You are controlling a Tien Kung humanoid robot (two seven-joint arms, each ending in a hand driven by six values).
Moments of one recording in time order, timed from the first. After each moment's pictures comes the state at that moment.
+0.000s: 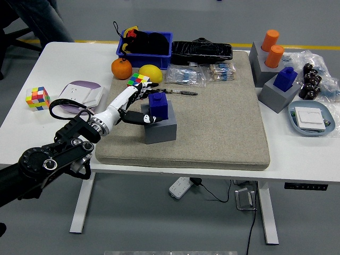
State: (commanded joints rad) left arm -0.77 0.25 -0.36 -0.91 0.80 0.24 -0.28; right arm 0.10 -0.31 0.86 0.29 -0.67 0.14 -0.23
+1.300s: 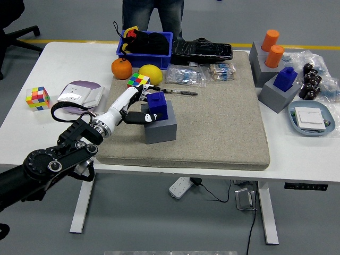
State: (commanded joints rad) left arm -0.77 0.23 -0.35 -0.89 0.79 0.29 -0.31; right arm 0.10 -0.30 0.86 0.28 -0.67 0.15 -0.23
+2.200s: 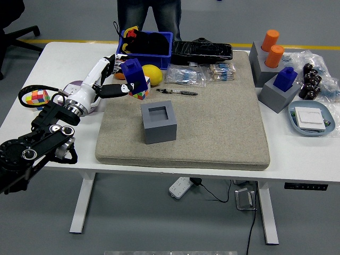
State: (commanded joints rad) left arm -0.72 0.34 -0.59 -0.94 0.86 0.31 -0.33; right arm 0.10 -0.30 0.87 0.29 -0.67 0.15 -0.23
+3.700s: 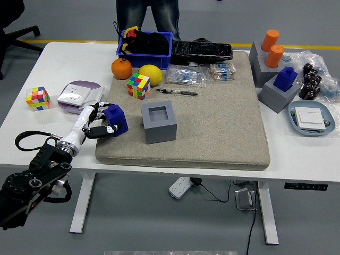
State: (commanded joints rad) left arm -0.59 0.26 -0.47 -0.73 0.75 0.34 -0.38; right arm 0.09 -0.30 0.85 0.29 -0.67 0.15 -0.23
